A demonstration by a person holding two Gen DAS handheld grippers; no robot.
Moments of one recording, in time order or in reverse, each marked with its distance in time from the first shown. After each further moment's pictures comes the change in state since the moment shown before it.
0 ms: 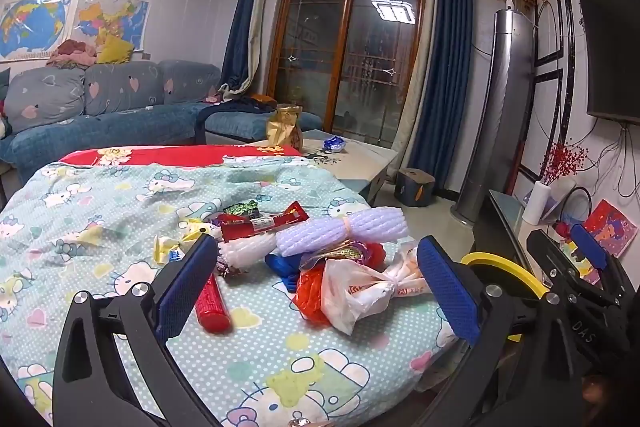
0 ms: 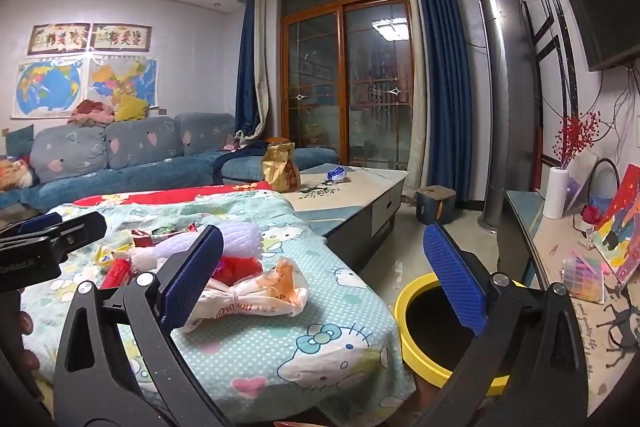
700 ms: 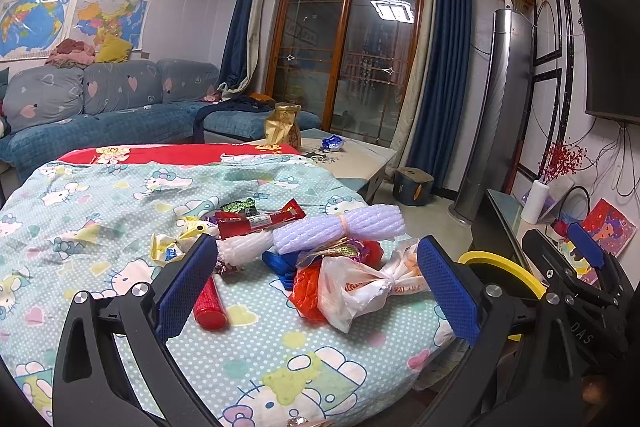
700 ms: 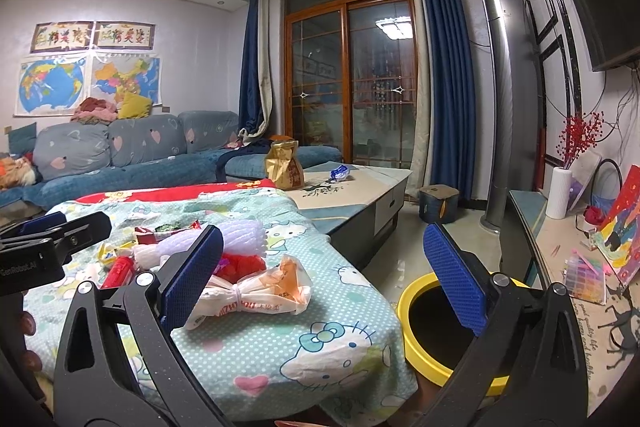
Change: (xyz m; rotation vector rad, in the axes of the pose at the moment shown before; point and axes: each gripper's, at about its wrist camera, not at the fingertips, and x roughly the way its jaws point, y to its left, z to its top) left arm 0.001 0.000 -0.001 0.000 0.001 0.000; right arm 0.003 -0.001 0.000 -0.006 0.007 0.008
